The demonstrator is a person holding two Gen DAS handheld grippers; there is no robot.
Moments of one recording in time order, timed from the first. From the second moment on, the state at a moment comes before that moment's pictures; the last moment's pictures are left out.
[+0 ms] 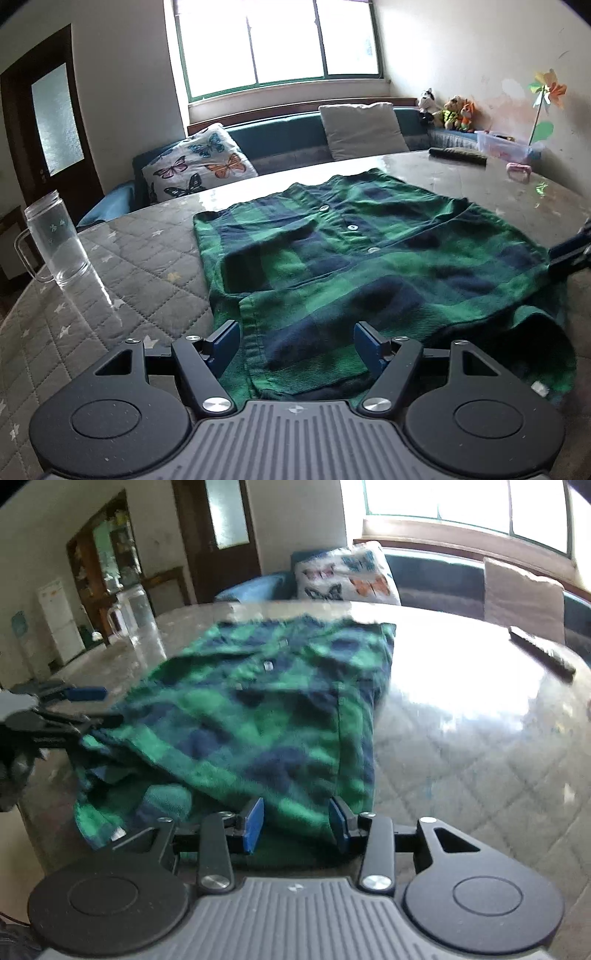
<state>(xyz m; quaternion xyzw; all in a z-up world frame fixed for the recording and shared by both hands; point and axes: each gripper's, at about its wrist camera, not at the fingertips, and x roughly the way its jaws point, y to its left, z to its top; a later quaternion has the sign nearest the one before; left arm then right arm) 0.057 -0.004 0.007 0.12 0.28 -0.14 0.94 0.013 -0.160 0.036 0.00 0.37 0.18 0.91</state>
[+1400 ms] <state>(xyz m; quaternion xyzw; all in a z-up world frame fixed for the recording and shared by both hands) 0.107 0.005 -0.006 0.12 0.31 -0.08 0.94 0.150 -0.147 0.011 0.01 0.35 0.13 0.93</state>
